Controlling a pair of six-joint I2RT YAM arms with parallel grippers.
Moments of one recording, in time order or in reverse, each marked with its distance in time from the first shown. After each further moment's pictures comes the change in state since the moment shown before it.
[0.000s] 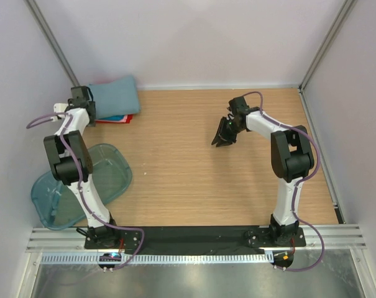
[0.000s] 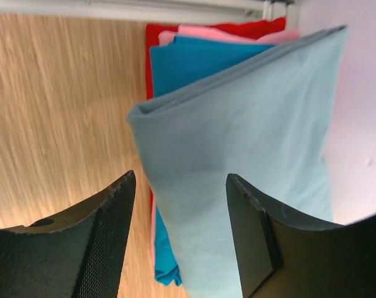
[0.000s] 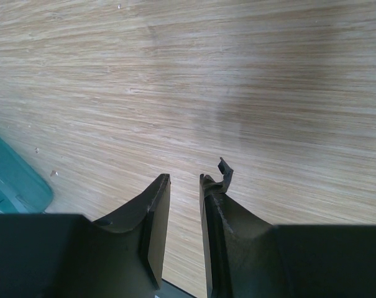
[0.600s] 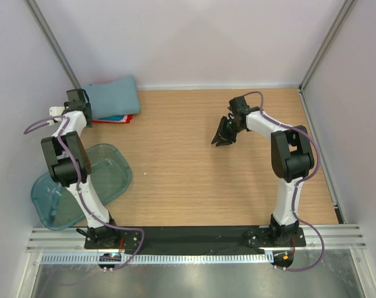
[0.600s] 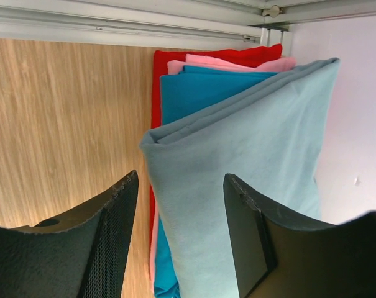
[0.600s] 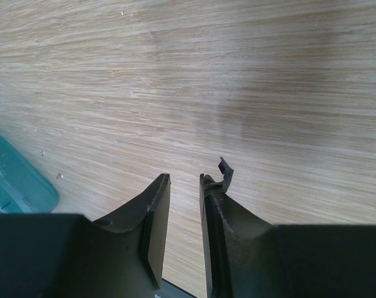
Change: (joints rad) left arm 0.039 -0.023 -0.051 0.072 -0.008 -0.018; right arm 0.000 0.000 0.000 0.010 -0.001 0.021
